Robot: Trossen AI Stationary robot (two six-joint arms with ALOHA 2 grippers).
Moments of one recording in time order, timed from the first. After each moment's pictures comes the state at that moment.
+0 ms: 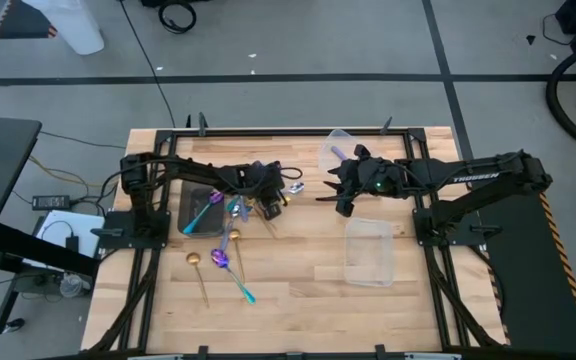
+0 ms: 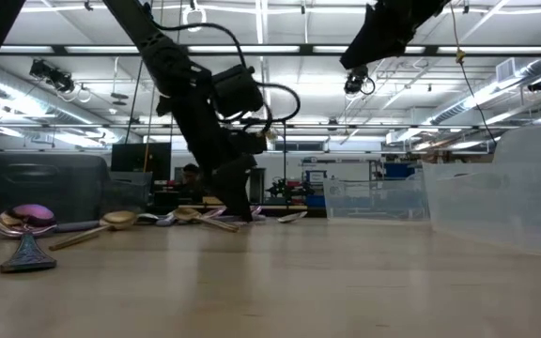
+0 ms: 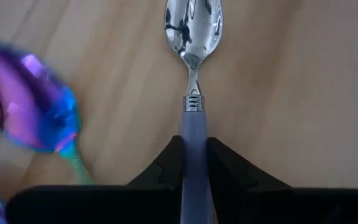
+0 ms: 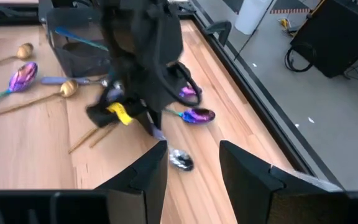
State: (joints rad) left arm 0.24 1.87 1.01 -0.12 -0.10 -0.06; right arm 0.02 1.17 0.99 -0.43 0.42 0.07
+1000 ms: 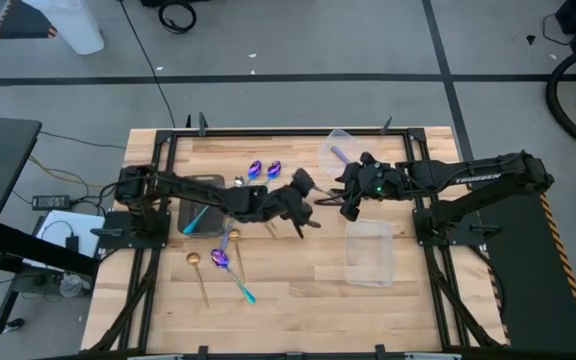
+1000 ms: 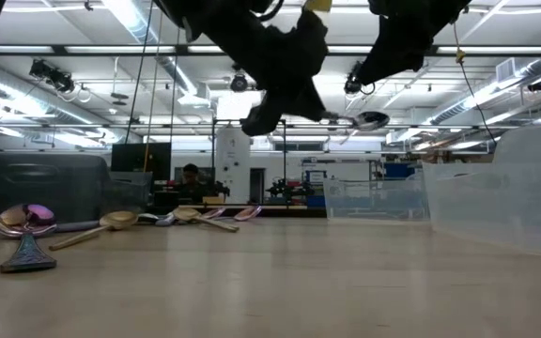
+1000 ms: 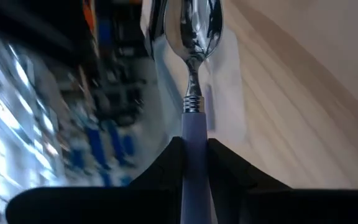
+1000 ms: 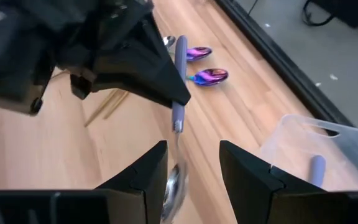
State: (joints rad) left arm -0.04 1.85 1.26 0.09 -0.66 1.27; right arm 0.03 1.15 0.96 -0.53 0.37 0.26
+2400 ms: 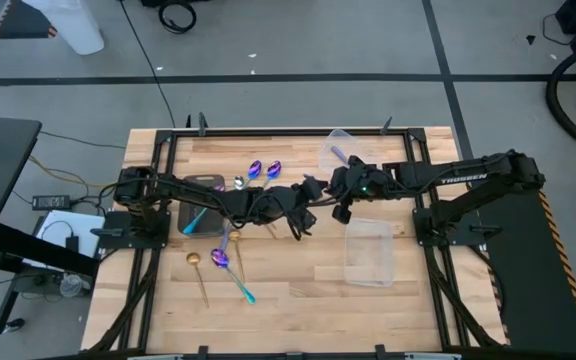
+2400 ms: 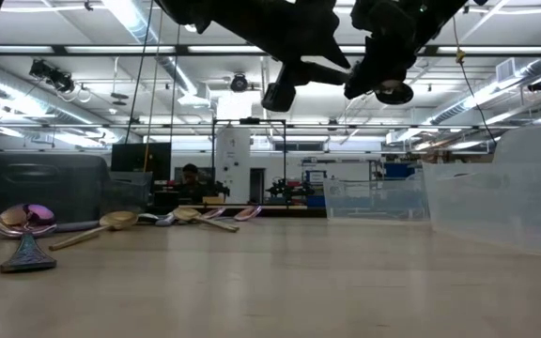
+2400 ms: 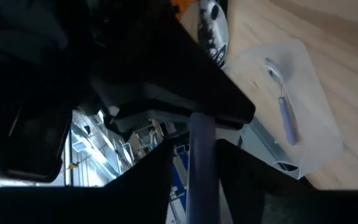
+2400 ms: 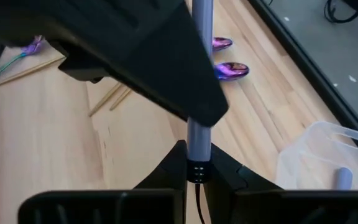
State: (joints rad) left arm -0.06 1.85 1.26 0.36 -0.62 1.67; right arm -0.01 1.24 0.96 -0.47 0.29 0.18
